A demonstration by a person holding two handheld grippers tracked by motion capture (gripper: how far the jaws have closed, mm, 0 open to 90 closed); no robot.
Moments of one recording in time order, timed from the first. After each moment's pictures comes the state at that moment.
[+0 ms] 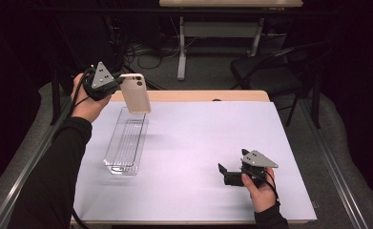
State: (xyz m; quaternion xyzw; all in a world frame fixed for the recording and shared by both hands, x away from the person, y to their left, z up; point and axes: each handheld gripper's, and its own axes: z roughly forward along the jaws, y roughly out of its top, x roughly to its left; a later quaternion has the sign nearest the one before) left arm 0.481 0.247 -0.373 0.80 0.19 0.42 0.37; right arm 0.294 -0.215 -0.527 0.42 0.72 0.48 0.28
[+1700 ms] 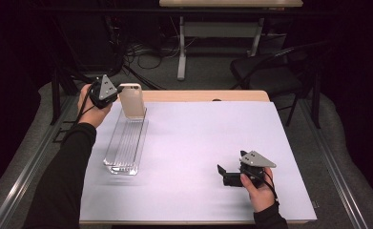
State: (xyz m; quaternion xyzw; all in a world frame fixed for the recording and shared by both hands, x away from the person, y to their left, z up) left arm 0.510 0.263 -0.438 0.81 0.19 0.44 0.34; right arm 0.296 -0.214 -0.534 0.42 0.73 0.47 0.26
